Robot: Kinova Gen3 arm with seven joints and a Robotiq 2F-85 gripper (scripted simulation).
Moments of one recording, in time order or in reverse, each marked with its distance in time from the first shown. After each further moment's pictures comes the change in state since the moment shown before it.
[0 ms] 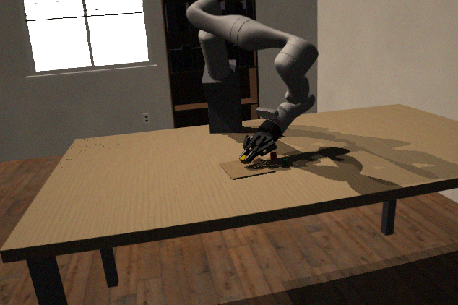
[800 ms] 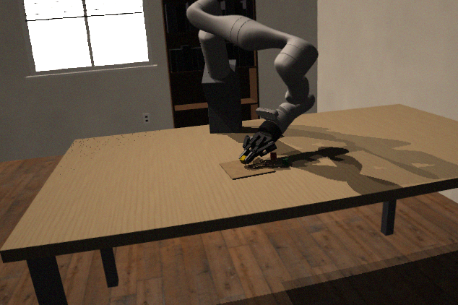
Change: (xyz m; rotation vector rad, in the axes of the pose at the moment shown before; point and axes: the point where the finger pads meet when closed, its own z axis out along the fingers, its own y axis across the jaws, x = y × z) arm -0.001 0.001 0.000 -0.001 0.000 -0.002
